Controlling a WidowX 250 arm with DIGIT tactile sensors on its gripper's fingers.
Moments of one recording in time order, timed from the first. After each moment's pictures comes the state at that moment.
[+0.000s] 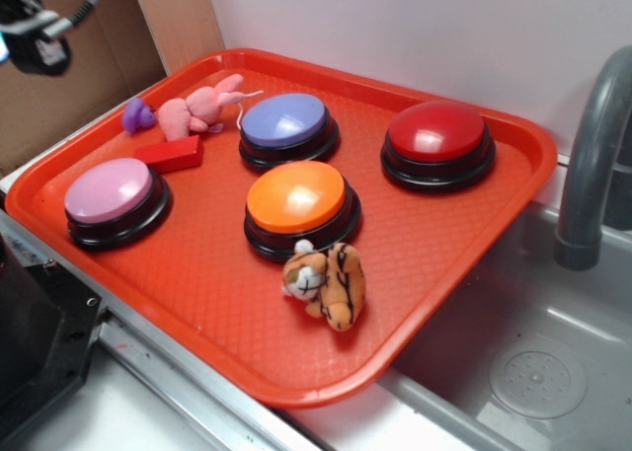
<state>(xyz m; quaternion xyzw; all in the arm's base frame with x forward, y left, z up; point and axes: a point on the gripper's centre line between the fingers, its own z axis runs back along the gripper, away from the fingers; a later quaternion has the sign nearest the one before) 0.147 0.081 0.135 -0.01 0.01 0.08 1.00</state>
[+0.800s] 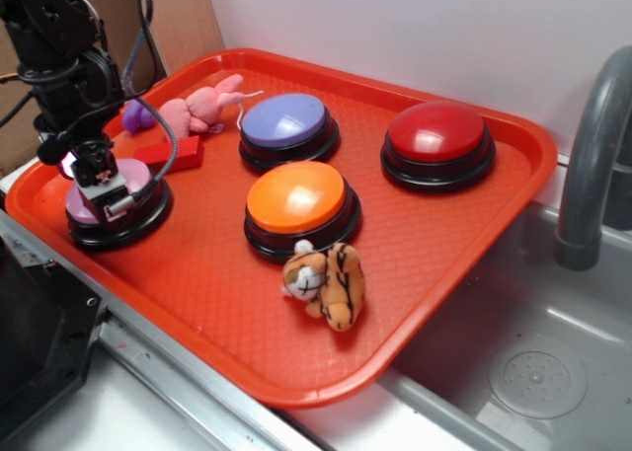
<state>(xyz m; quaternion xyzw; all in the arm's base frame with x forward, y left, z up) 0.142 0.068 0.044 0.05 -0.01 -0.03 1.00</state>
